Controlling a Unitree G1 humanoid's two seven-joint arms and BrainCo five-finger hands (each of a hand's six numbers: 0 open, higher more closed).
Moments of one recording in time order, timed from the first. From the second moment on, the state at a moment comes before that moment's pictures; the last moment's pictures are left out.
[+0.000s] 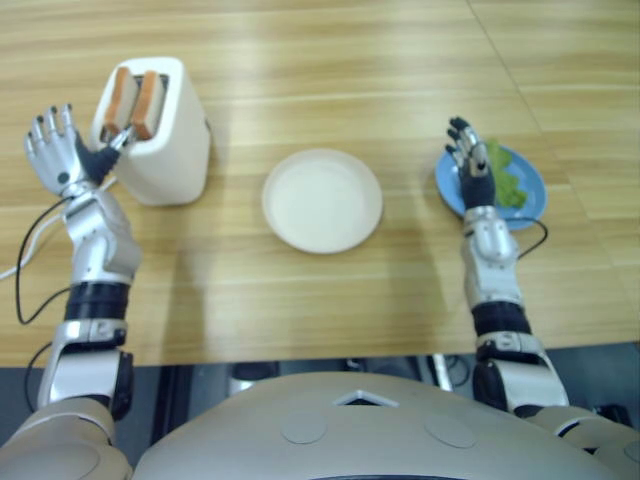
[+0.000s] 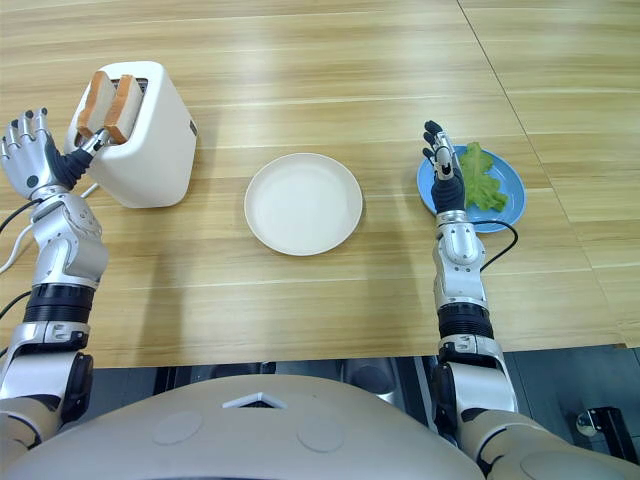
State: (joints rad) left arm -0.28 0.54 0.04 0.28 0.86 0.44 0.35; right arm -0.21 -0.24 -0.17 0.51 0.07 -0.51 0.13
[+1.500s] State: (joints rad) left arm -0.19 0.48 0.09 -0.21 0.57 -0.07 0.54; right arm -0.18 -0.24 -0.15 0.50 0.07 -0.47 0.14
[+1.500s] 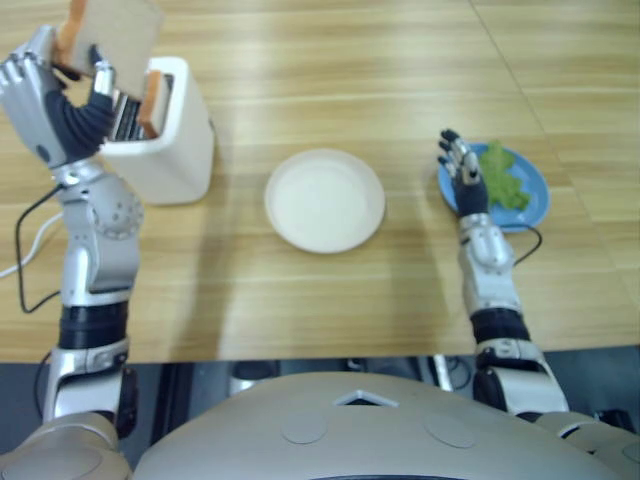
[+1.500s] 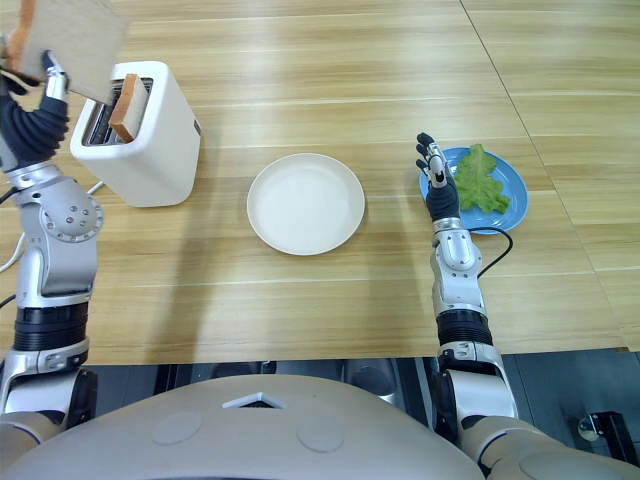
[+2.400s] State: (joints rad) left arm -0.38 0.23 -0.35 0.60 0.47 -0.27 0.02; right arm -0.20 -0.24 -0.15 0.53 0.06 -0.47 0.14
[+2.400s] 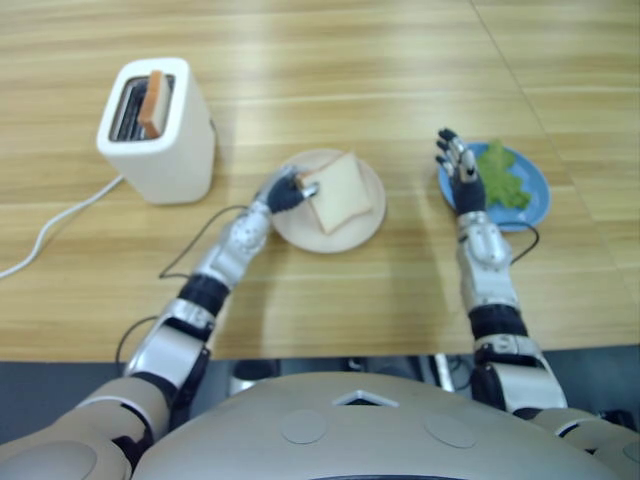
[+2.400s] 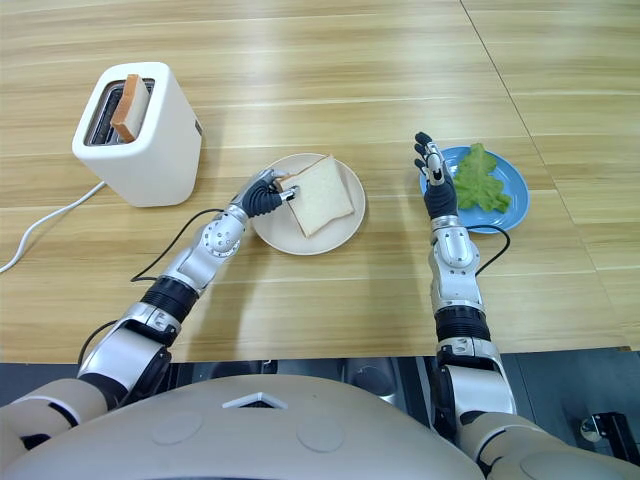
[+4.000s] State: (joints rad) left arm -0.32 0.22 -0.16 0.52 0.37 -0.37 0.18; right arm -0.57 -0.85 0.42 1.24 -1.03 -0.30 -0.61
